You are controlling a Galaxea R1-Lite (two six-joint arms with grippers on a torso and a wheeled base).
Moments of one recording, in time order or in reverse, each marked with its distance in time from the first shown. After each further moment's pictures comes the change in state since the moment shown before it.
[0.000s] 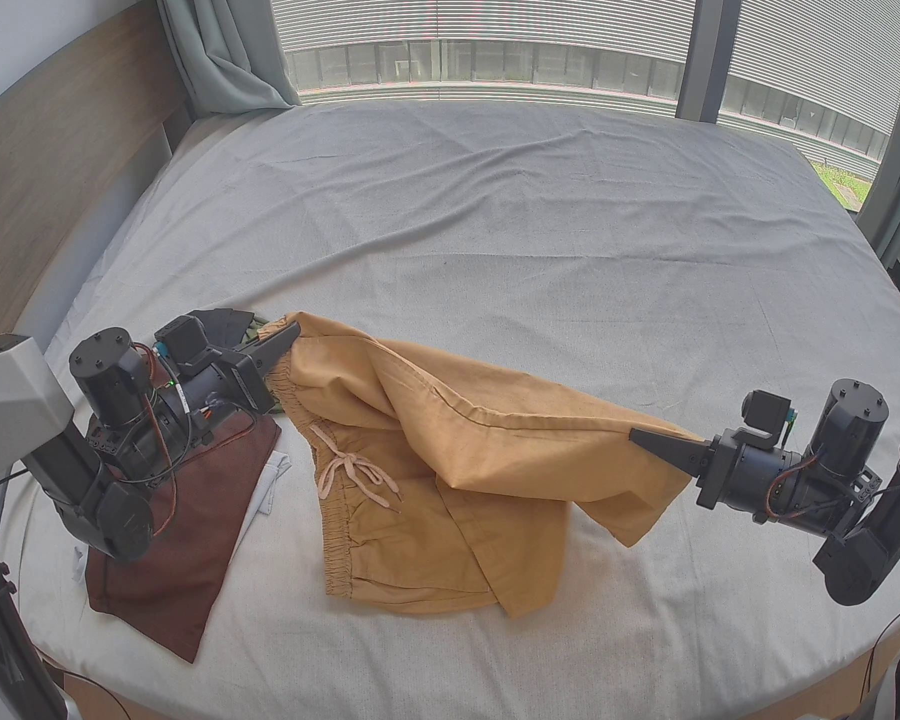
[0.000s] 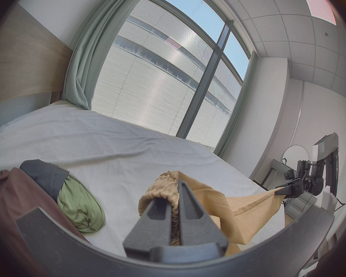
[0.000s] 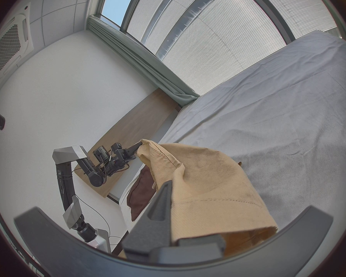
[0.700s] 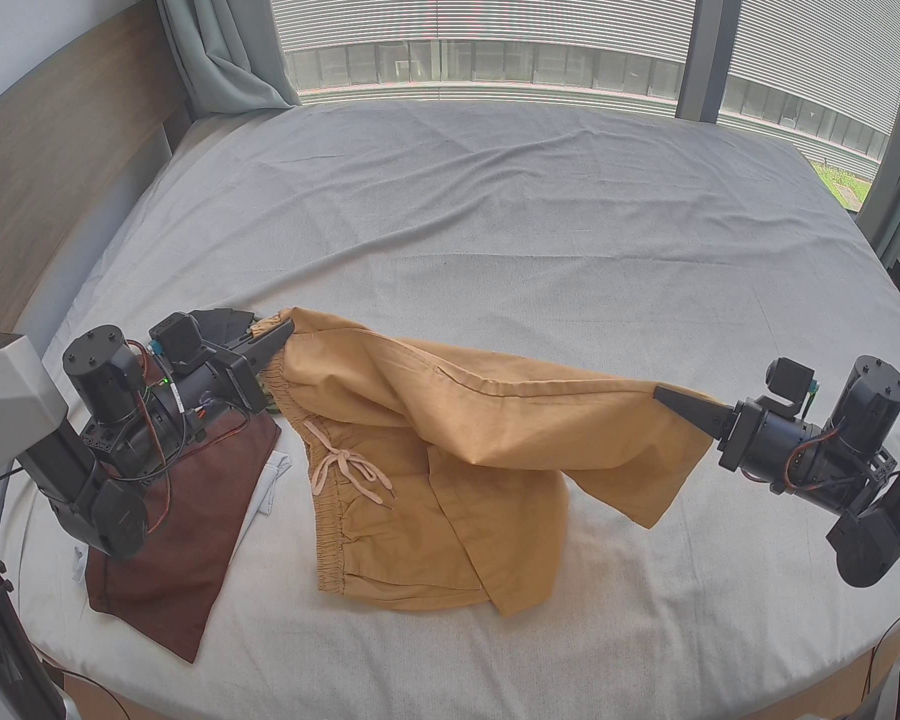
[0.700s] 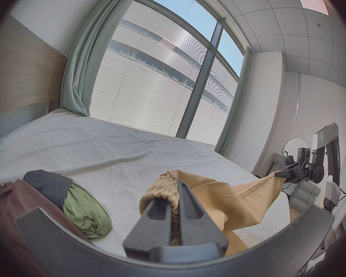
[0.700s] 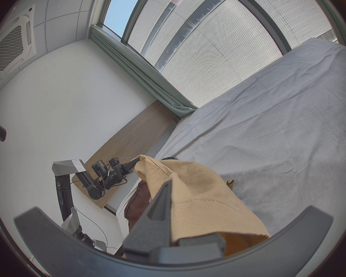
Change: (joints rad) left arm 0.020 -0.009 0.000 0.000 -0.024 0.060; right arm -0.060 -0.046 -0.044 0.000 0.000 0.044
